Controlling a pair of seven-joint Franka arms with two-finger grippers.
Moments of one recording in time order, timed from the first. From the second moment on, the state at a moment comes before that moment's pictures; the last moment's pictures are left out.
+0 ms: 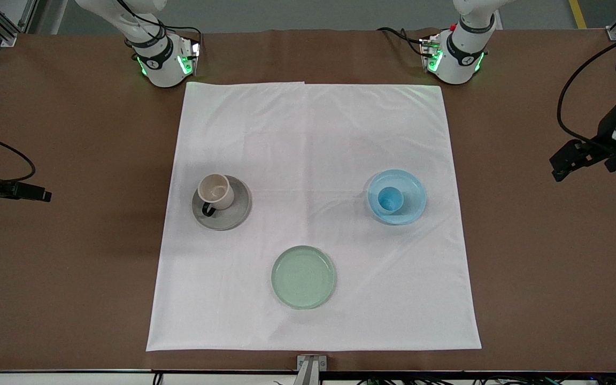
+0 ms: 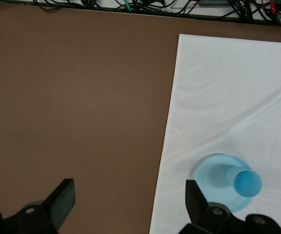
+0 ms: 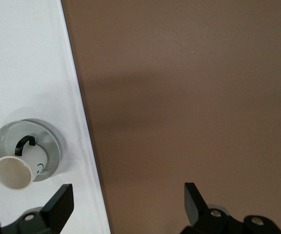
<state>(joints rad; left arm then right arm) 0.33 0.08 -0.48 -1.45 0.19 1.65 -0.24 -0.03 0.33 -0.14 -1.37 0.07 1.55 -0.06</state>
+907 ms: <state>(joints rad) 0.10 -0.04 -0.16 -1.54 0.03 1.56 -0.10 -0.01 0.11 -0.11 -1.50 0.05 1.48 -0.06</state>
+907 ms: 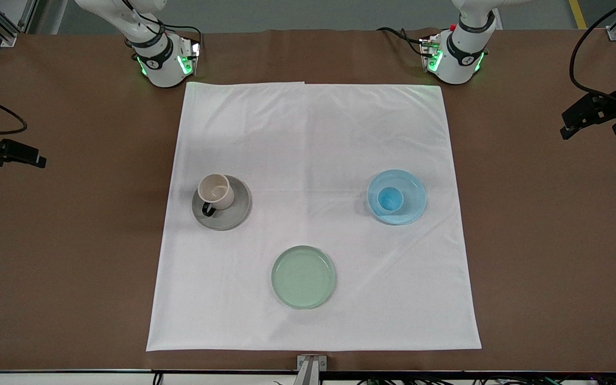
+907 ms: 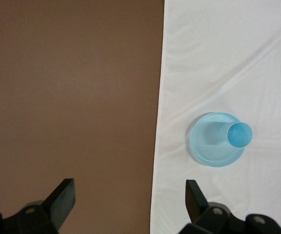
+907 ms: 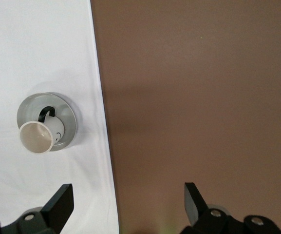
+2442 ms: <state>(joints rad) 0.09 -0.06 -0.16 -1.55 0.03 1.56 -0.10 0.00 -0.15 -0.09 -1.58 0.03 1.39 -0.06</state>
